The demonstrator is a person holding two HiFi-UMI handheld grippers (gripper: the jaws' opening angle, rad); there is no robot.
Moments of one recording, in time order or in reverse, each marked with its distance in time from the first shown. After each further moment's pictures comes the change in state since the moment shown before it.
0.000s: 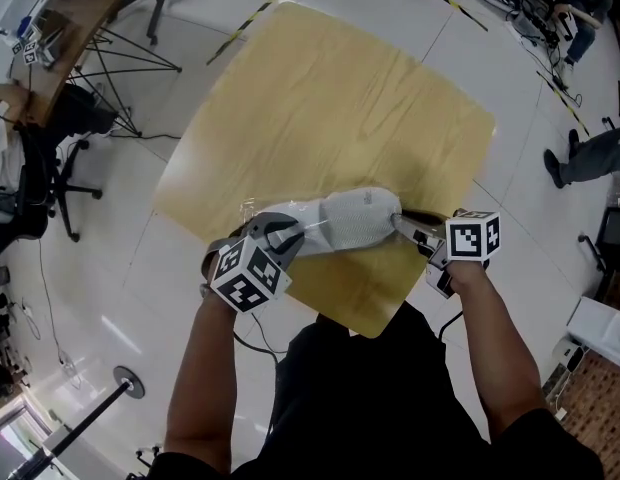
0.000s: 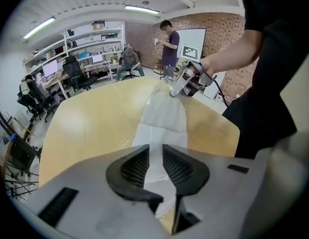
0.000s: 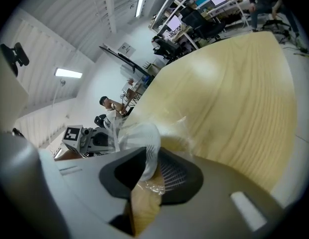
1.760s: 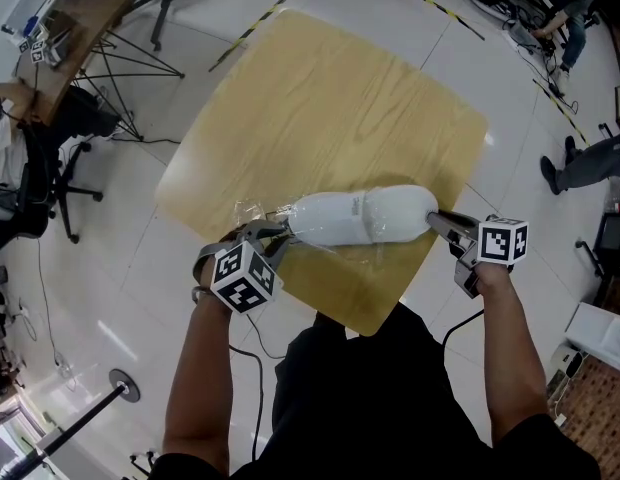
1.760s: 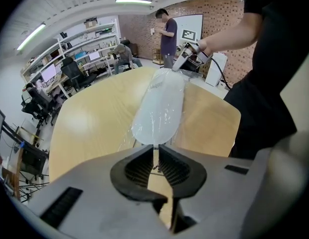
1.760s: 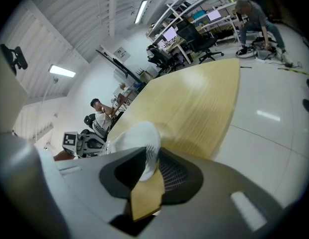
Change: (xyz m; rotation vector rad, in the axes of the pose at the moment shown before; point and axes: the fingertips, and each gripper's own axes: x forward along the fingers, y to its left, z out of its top) left arm -0.001 -0.010 -0.027 0.062 0.116 0.061; right arm -0.083 -0.049 0.006 -0.023 -0.078 -0.140
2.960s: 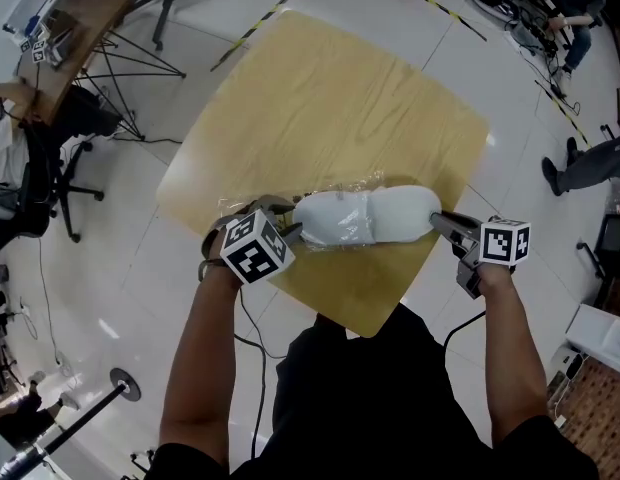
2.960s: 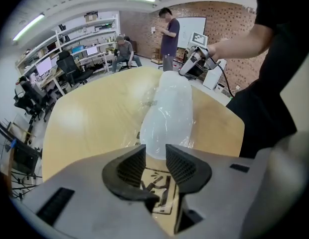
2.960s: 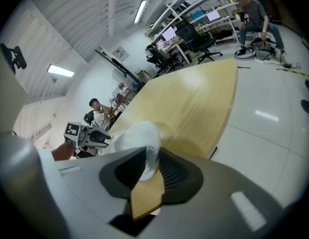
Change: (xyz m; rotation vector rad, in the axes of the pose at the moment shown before) left arm 0.016 0.024 0.027 -0.027 0.014 -0.083; right arm -0.002 -0.005 0.001 0.004 0.000 -0.011
